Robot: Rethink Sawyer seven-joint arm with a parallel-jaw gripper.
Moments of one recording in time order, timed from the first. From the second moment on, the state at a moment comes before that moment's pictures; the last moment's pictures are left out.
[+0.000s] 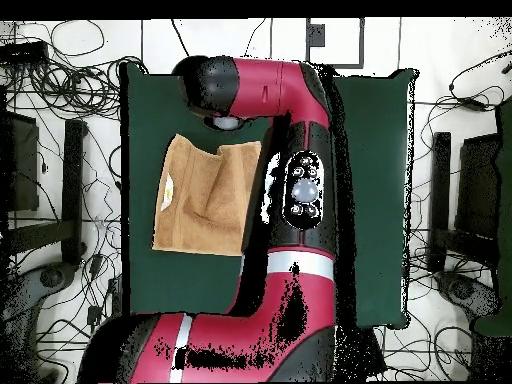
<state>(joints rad) -0.02 -0.27 -0.07 0.76 -0.02 1.02 1.70</state>
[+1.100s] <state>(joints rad) -0.04 -0.28 -0.09 0.75 -0.02 1.04 1.70</state>
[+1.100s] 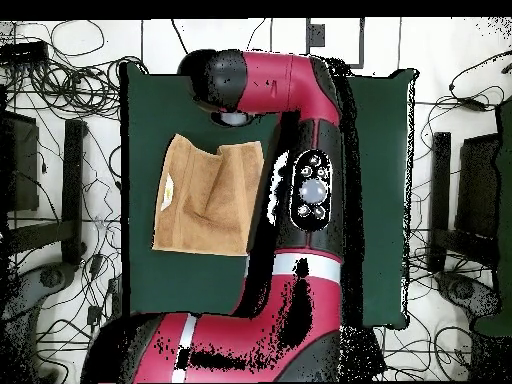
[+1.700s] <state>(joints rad) -0.12 -0.34 -0.09 0.91 -0.02 1.02 1.70</state>
